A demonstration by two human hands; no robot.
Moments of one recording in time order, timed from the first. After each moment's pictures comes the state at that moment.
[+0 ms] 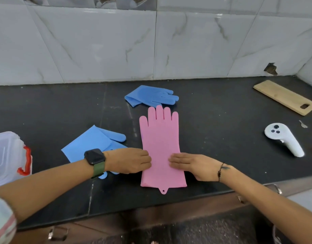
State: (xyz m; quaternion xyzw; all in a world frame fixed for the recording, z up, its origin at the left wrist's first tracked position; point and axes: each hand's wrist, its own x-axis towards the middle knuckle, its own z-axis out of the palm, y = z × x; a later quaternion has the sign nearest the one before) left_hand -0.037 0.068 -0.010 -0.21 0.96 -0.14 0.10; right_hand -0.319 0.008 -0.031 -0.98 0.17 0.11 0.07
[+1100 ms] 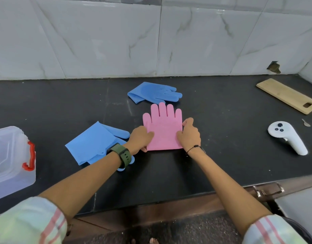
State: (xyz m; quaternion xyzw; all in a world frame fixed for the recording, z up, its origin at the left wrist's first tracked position) left_hand -0.069 0.018 -0.014 -0.75 0.46 0.41 -0.23; right_hand -0.230 -0.029 -0.026 -0.67 0.67 -0.23 0.24
